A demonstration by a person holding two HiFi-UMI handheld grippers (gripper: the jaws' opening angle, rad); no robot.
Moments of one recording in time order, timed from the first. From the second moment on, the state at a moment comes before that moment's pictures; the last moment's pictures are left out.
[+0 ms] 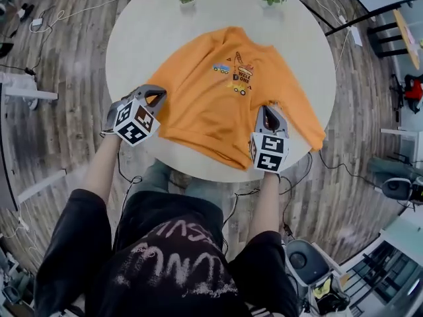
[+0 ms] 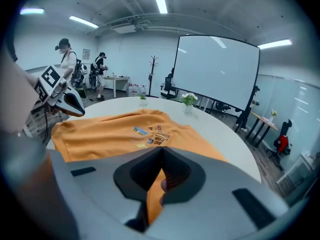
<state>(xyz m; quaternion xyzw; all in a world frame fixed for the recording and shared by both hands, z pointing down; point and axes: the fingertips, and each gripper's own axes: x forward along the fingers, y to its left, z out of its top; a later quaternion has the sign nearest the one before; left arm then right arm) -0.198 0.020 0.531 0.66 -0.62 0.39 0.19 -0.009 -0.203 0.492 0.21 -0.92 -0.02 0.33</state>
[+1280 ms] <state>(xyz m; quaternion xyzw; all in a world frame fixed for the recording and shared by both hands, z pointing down) -0.202 0.184 0.586 0.59 -0.66 0.34 0.32 -0.059 -0.065 0.519 0.11 -0.93 -0.03 0.35</state>
